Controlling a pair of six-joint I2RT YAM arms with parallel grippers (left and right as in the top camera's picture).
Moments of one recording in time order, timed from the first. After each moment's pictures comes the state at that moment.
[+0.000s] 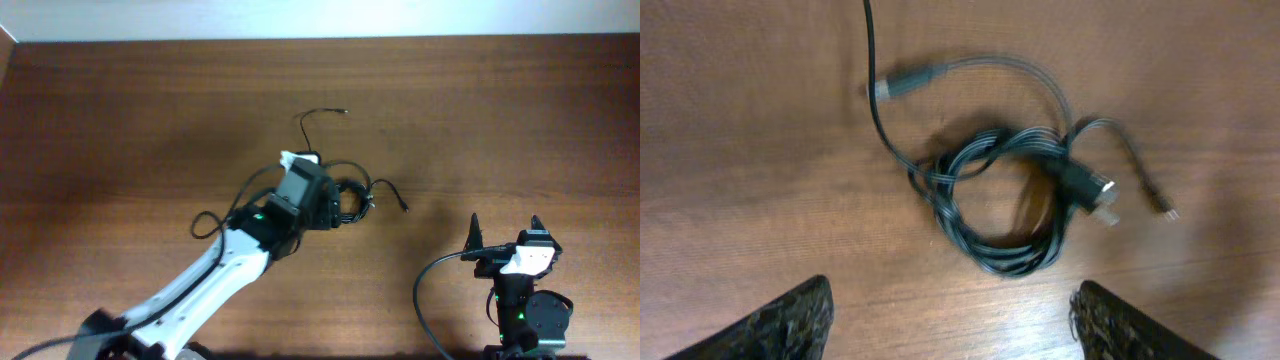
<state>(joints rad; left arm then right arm) -0.59 1.42 0.88 -0.39 -0.08 -0.53 -0.05 0.01 0.01 -0.08 0.02 -0.03</state>
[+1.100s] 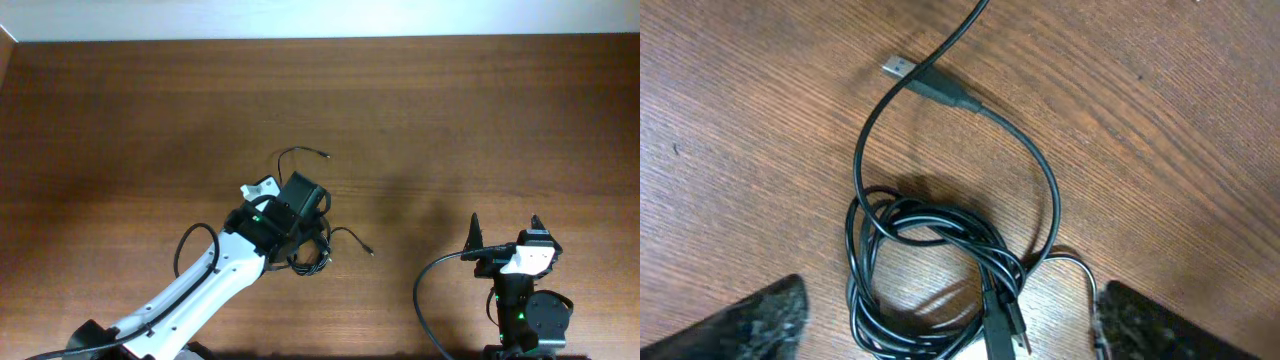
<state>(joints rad) -0.61 1.40 0.90 -0.72 -0.17 -1.13 -0.05 0.01 0.01 -0.08 0.02 -0.03</state>
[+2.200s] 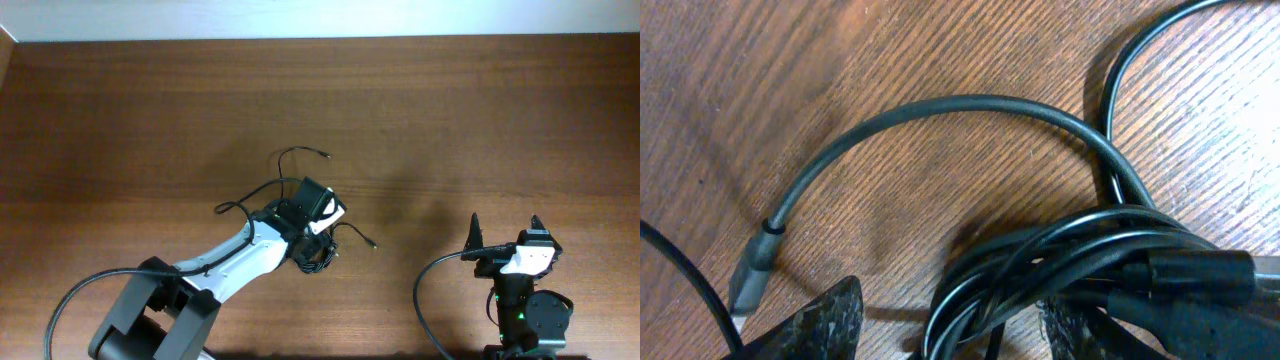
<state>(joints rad) -0.61 1.64 0.80 -0.40 -0.12 0.28 -0.05 0.01 0.01 -0.08 0.02 -0.03</state>
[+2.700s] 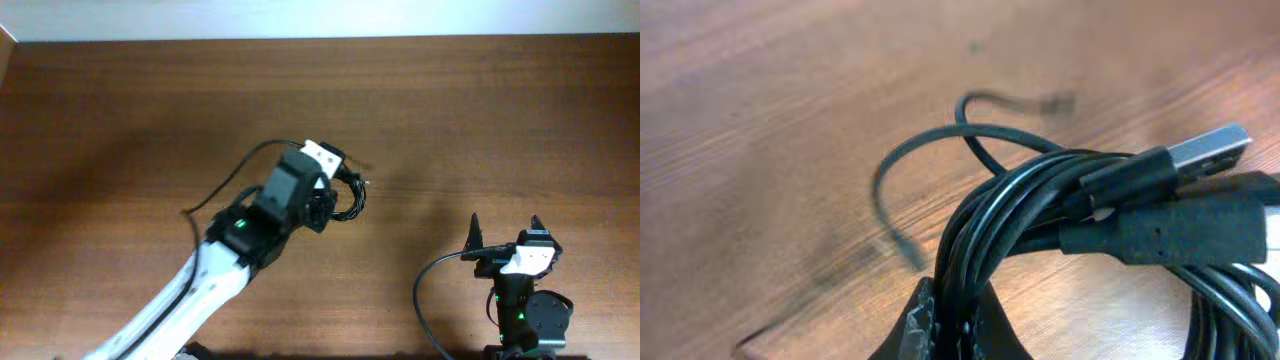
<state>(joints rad) -0.61 1.29 0.97 -0.46 -0.06 -0.06 -0.05 0.01 0.01 -0.08 0.02 -0.03</state>
